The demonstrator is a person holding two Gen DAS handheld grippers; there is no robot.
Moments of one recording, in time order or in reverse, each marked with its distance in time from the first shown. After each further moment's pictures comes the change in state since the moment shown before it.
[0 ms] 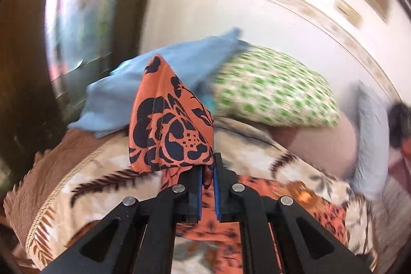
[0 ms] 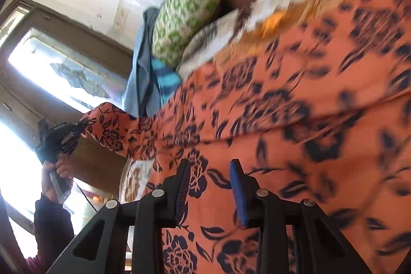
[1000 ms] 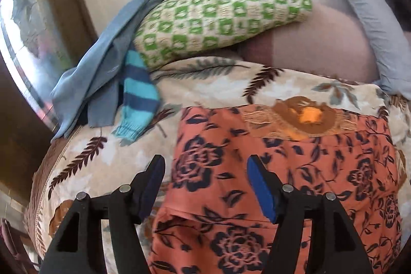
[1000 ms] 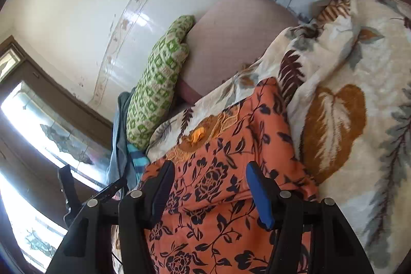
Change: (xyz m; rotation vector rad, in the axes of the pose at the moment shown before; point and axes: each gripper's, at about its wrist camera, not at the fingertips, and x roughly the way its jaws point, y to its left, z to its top) left arm 0.095 -0.141 -0.118 0.348 0.158 0.224; right arm -0.118 -0.069 0.040 0.081 -0.234 -0.102
